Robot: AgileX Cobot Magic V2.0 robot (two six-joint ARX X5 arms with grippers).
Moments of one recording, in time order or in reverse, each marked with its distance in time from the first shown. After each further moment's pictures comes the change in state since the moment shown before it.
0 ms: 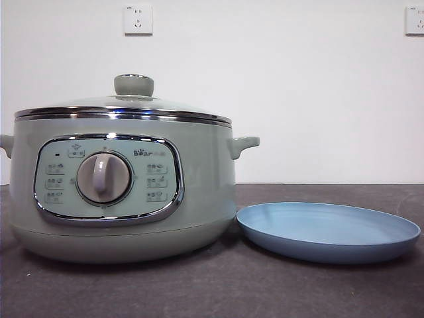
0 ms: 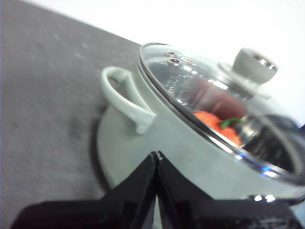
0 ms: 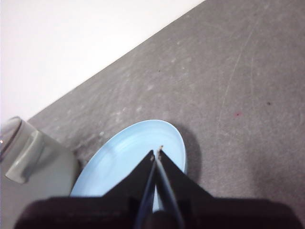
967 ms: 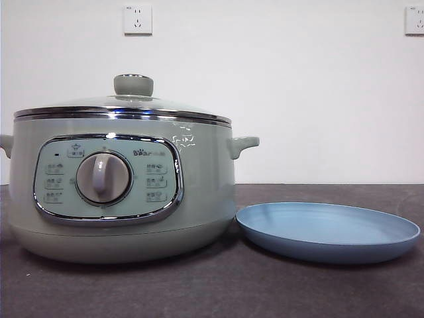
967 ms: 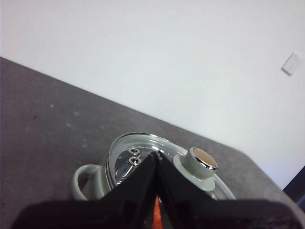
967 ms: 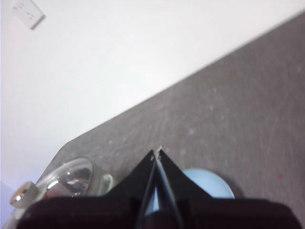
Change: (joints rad) left arm 0.000 0.061 0.299 -0.057 -0.090 -0.082; right arm 0.000 0.126 0.402 -0.154 -0.027 -0.026
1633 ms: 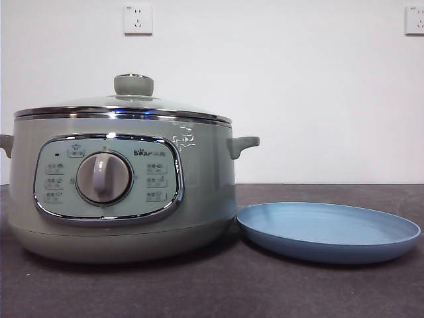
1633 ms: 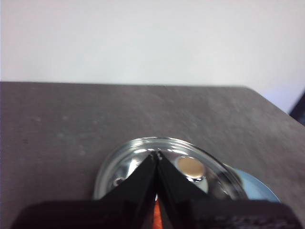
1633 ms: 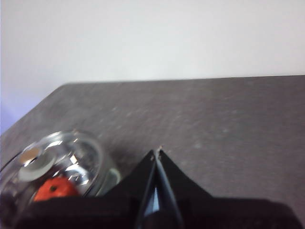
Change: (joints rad) left arm 0.000 0.568 0.529 -0.204 0.159 0.372; right arm 0.000 0.537 0.555 -0.206 -0.190 -0.446
